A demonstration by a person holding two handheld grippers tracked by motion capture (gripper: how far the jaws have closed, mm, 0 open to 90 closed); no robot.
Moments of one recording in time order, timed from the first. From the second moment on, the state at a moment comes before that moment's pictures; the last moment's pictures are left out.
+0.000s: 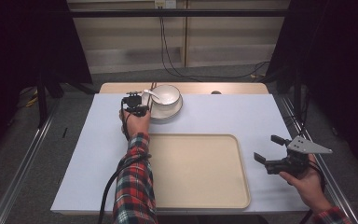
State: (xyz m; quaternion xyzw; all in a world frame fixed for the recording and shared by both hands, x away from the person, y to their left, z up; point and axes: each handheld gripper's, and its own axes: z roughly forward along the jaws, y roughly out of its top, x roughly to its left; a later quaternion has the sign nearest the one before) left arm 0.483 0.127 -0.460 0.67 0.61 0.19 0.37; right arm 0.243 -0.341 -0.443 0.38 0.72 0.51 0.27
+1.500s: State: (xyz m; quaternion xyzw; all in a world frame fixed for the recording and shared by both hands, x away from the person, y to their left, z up) left arm 0.399 0.162 -0.440 0.61 0.63 0.18 0.45; right arm 0.241 -0.337 -0.443 0.38 0.73 0.51 0.27
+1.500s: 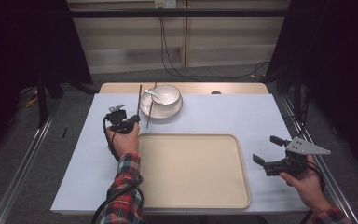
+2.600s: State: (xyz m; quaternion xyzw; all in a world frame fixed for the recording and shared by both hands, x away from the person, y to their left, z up) left arm 0.320 0.168 -0.435 0.58 0.64 0.17 0.48; right arm 0.240 -0.336 -0.443 0.38 0.73 0.51 0.27
